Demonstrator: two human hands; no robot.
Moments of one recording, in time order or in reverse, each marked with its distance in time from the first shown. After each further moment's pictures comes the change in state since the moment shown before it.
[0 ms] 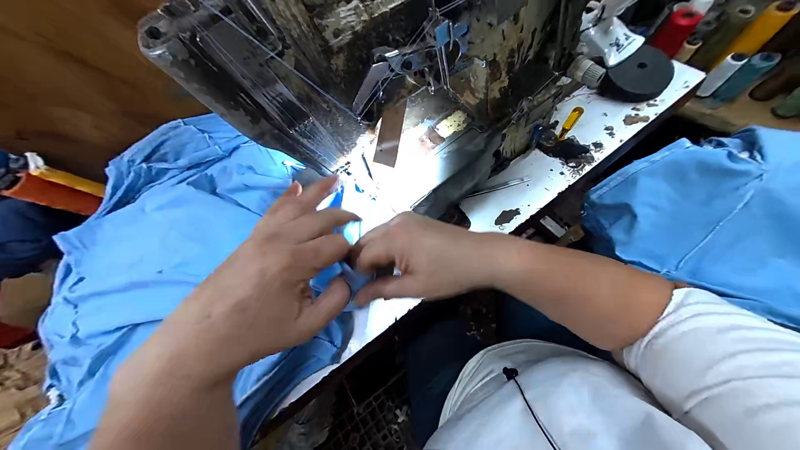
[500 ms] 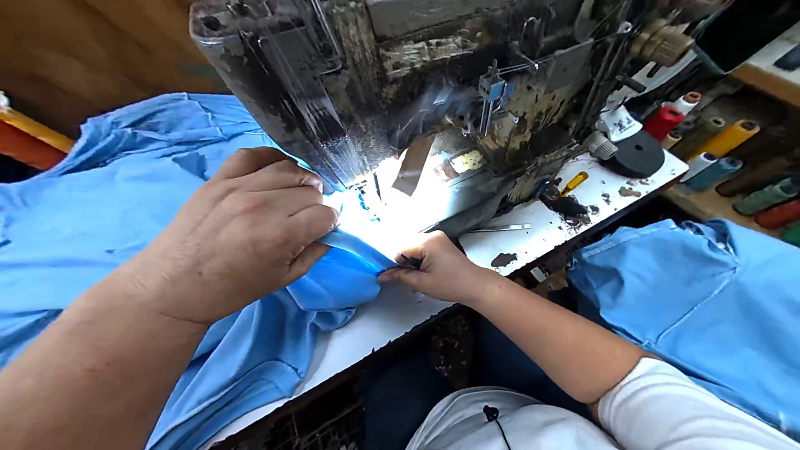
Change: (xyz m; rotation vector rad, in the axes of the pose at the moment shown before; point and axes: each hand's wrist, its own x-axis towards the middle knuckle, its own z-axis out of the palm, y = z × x) left_hand 0.025 -0.041 -0.004 0.333 0.141 0.171; right_hand -0.023 0.069 0.015 0.083 0.179 0.232
